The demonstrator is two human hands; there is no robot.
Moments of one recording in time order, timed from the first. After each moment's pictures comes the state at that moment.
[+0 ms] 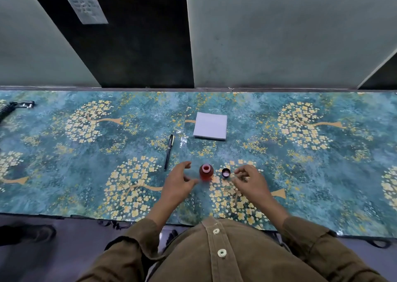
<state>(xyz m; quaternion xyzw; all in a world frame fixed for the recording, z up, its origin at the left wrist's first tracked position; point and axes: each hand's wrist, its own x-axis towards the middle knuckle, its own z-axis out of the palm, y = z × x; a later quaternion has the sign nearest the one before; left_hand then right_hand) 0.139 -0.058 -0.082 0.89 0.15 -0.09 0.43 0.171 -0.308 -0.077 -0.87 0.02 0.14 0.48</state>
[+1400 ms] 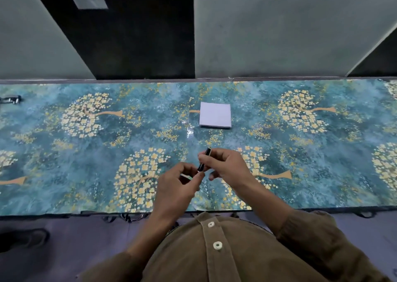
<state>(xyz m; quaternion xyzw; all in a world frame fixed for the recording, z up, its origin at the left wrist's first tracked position) 0.063 -0.033 0.037 0.83 0.13 -0.02 0.55 0.129 -0.186 0.040 -0.68 0.03 0.23 0.70</state>
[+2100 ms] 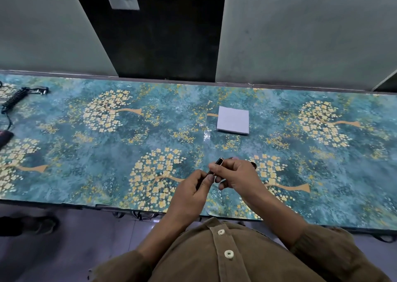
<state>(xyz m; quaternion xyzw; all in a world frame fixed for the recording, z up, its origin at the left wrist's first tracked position) 0.057 -0.016 0.015 0.81 0.07 -0.07 0.57 0.125 -0.167 0.032 -0.67 0.04 0.27 0.69</state>
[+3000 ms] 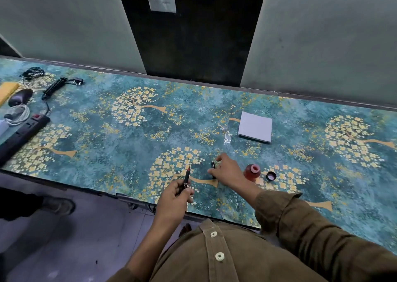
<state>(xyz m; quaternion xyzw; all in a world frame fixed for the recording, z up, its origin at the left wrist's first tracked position) 0.023 0.039 -0.005 0.68 0.34 -0.03 0.65 0.180 -0.096 -0.060 -0.91 -0.08 0.28 0.31</state>
